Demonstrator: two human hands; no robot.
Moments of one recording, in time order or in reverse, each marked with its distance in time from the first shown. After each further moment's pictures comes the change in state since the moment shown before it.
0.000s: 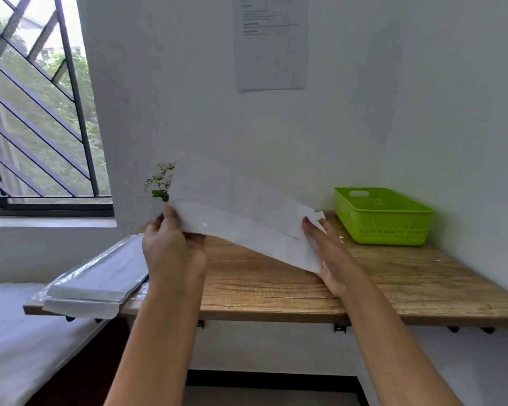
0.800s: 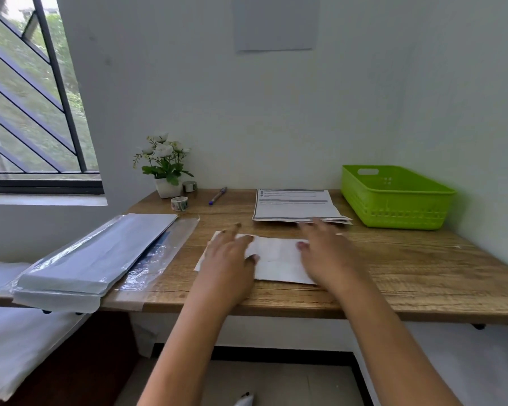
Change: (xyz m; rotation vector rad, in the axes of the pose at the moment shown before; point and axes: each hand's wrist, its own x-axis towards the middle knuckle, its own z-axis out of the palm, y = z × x) left_hand 0.005 -0.071 -0.046 1.961 -0.689 0.243; right_hand -0.004 0.015 0.013 -1.584 0.120 -0.313
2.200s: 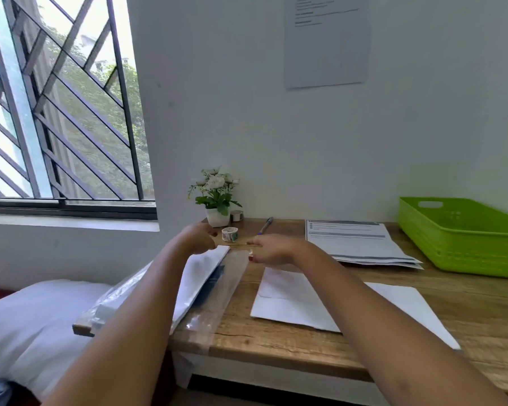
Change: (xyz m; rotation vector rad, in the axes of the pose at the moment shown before) left_hand 0.137 -0.151 -0.091 0.057 -0.146 -0.374; right_hand 0.109 -0.149 0.022 0.099 -0.555 -0.360
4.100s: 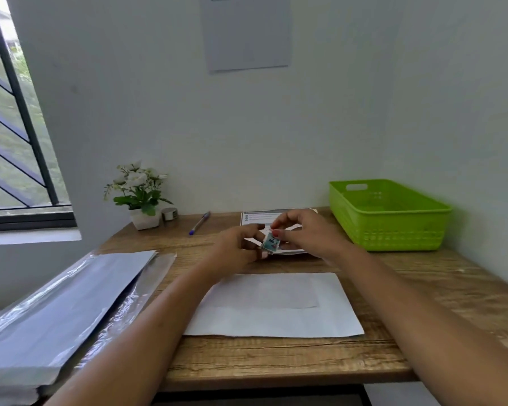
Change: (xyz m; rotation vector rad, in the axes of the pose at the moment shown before) left_hand -0.037 0.149 0.118 -0.473 -0.152 0.614; right_hand -0.065 0.180 -0.017 0.818 0.557 -0.069
